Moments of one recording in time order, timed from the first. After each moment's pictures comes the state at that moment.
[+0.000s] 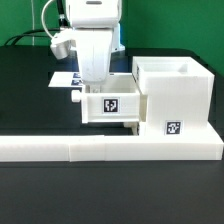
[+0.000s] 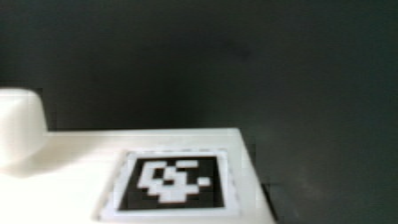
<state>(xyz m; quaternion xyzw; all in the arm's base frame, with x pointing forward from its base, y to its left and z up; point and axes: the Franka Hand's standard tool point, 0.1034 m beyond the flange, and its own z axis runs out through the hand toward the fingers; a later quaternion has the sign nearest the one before) 0.549 -0.021 0.054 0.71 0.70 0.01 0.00</state>
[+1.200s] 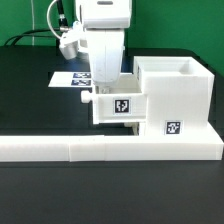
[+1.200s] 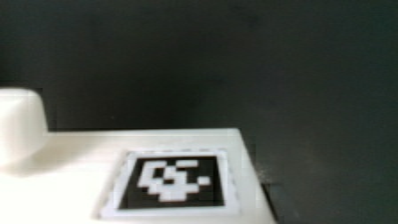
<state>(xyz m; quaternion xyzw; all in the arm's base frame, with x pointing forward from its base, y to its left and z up) 0.552 -0.011 0.055 0.71 0.71 0.01 0.00</state>
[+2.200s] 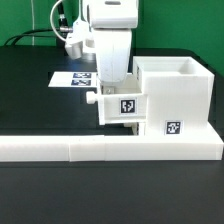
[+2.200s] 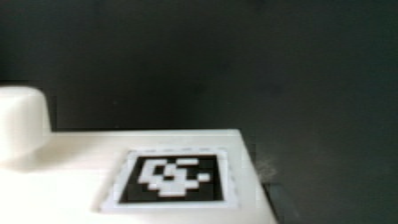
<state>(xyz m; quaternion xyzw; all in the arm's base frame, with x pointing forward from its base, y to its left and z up) 0.553 -0.003 0.055 0.70 0.71 0.00 0.00</state>
